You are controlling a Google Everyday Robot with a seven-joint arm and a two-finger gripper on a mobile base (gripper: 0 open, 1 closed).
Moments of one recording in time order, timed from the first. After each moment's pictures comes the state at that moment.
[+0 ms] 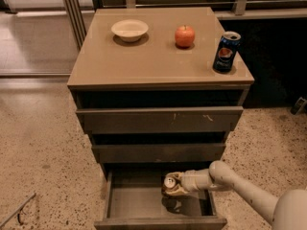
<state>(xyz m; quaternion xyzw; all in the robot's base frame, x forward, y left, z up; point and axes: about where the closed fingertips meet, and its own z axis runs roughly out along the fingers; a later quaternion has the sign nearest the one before) 0.551 -0.083 0.274 -0.60 0.64 0.29 0.37</state>
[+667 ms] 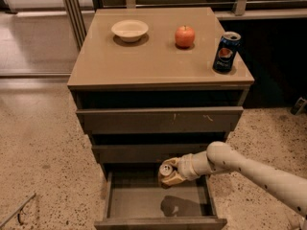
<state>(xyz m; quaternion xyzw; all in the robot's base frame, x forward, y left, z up) 0.541 -0.062 0.412 -0.62 0.66 0.27 0.33</state>
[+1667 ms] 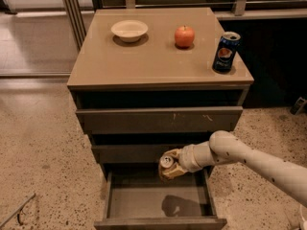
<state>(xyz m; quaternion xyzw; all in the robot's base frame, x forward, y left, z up) 0.544 -0.063 0.469 -0.63 0.66 0.25 0.33</state>
